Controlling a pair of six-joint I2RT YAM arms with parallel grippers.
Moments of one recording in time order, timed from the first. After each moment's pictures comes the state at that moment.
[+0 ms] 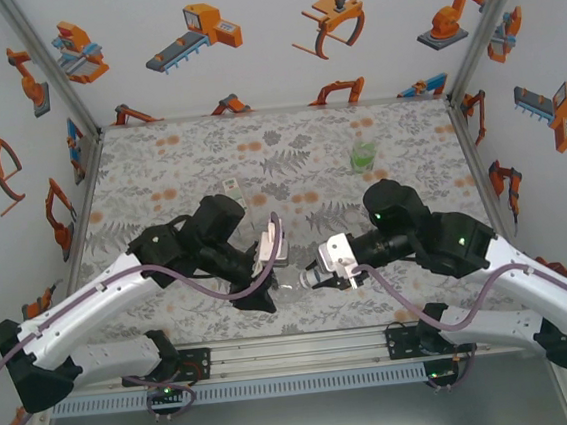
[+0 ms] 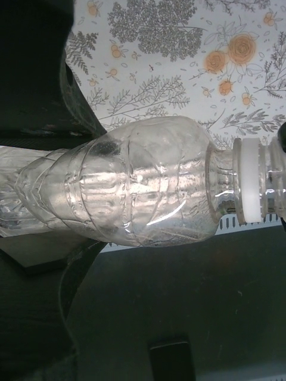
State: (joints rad) left arm -1.01 1.13 1.14 -0.87 0.70 0.39; right arm 1.02 0.93 1.17 -0.78 -0.65 -0.70
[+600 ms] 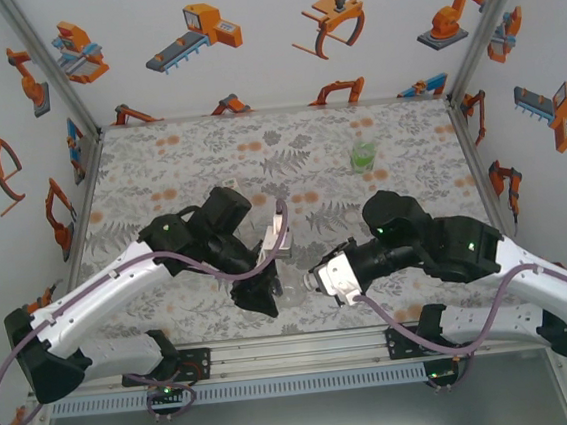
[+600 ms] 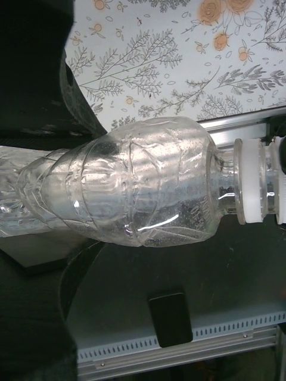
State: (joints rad) left arm -0.97 1.21 1.18 -0.94 0.86 0.38; right arm 1.15 0.93 1.23 -0.86 -0.48 -0.81
